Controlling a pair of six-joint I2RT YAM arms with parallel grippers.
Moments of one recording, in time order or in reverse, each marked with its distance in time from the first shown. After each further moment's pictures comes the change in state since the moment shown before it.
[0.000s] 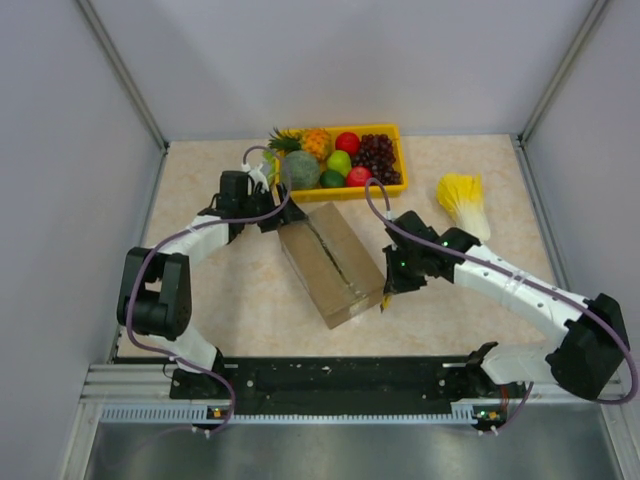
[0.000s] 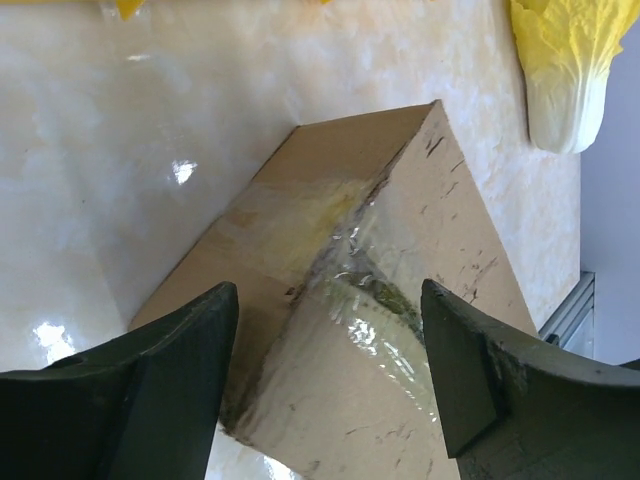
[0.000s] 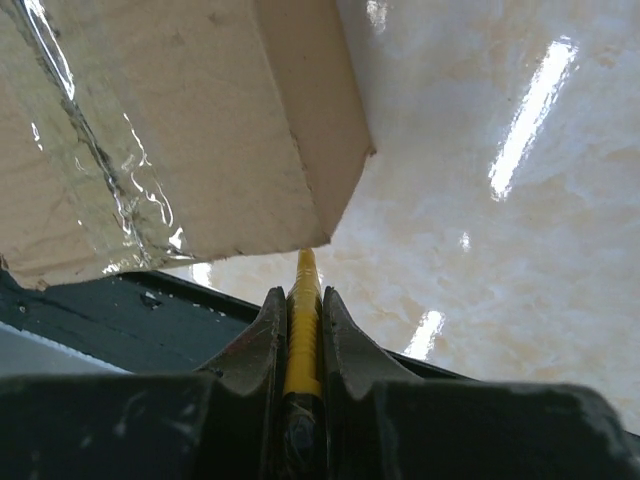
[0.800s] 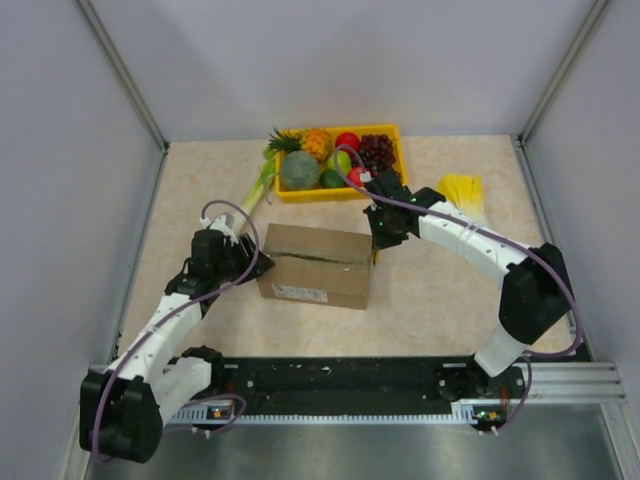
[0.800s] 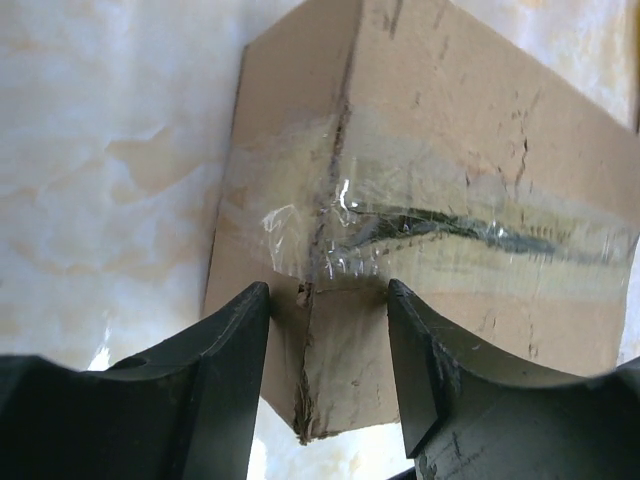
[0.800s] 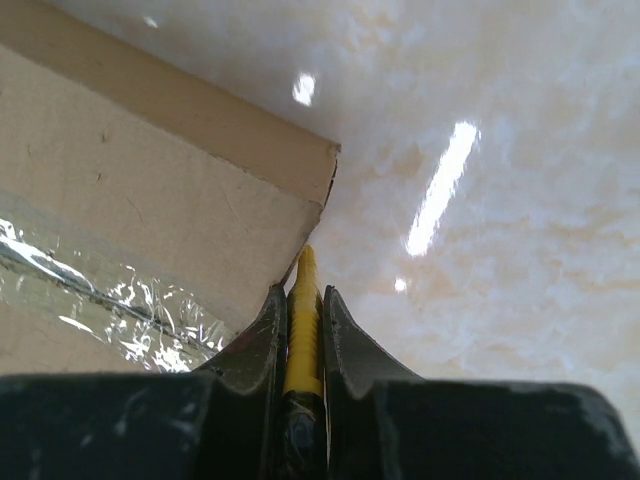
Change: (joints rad) left arm 0.014 -0.618 -0.463 -0.171 -0.306 -0.088; right arm -0.093 0.358 0.294 0.085 0.094 -0.219
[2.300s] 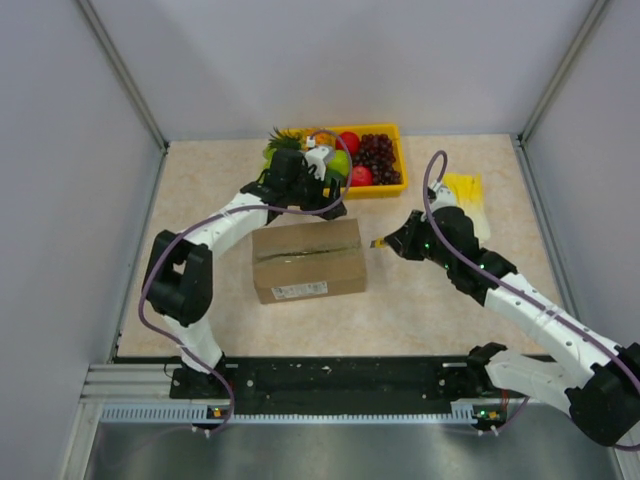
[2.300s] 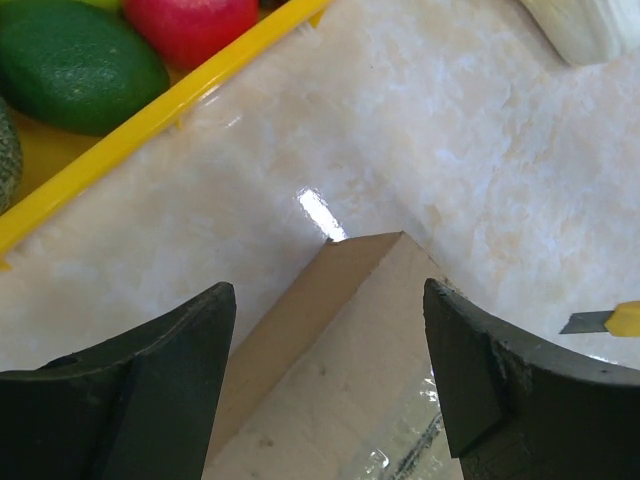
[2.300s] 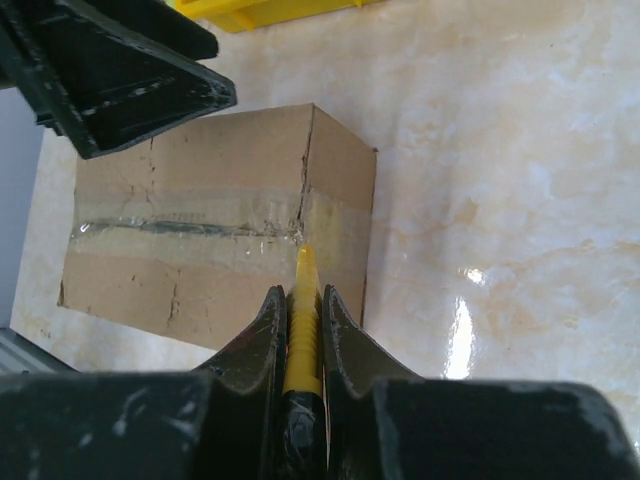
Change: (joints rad) left arm -0.283 0.719 0.753 0.057 0.119 0.434; right arm -0.079 -0.592 -0.537 0.561 -0.049 0.258
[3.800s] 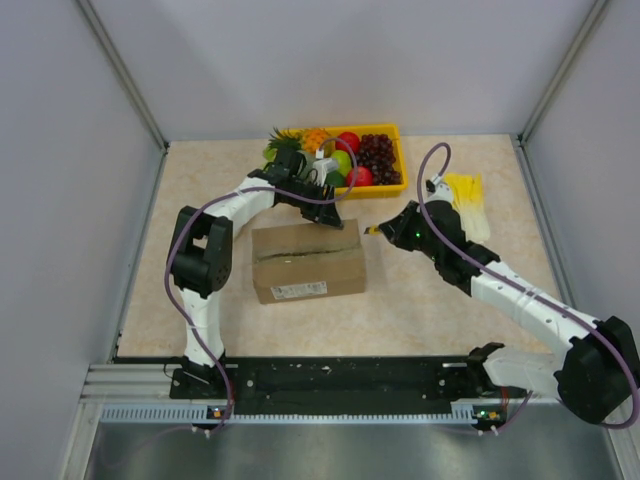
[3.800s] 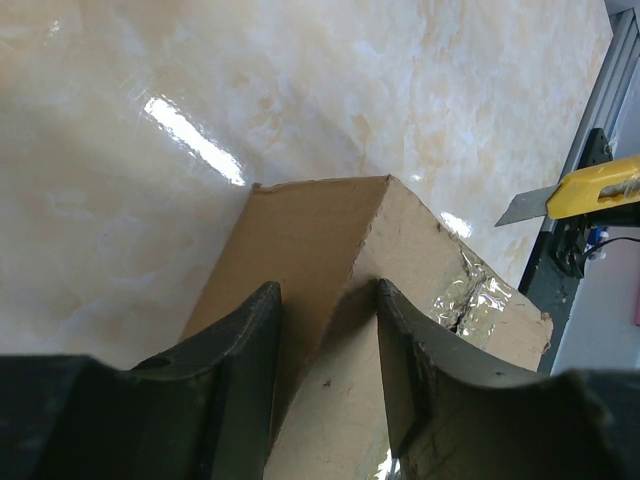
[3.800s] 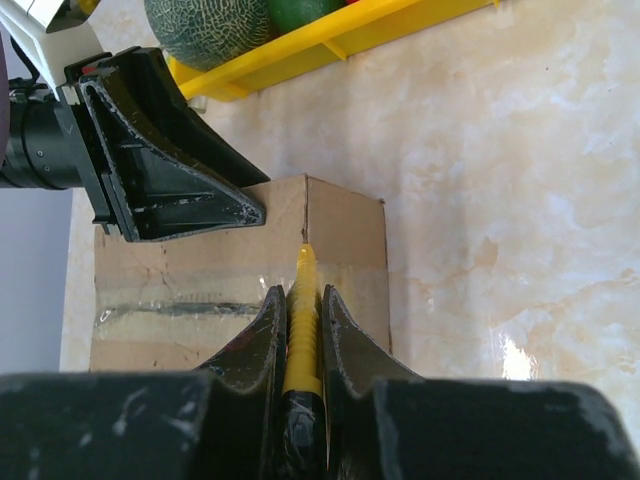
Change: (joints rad) left arm 0.088 0.304 0.251 -0.314 0.439 0.155; right arm 0.003 0.132 0.007 0.161 0.085 0.150
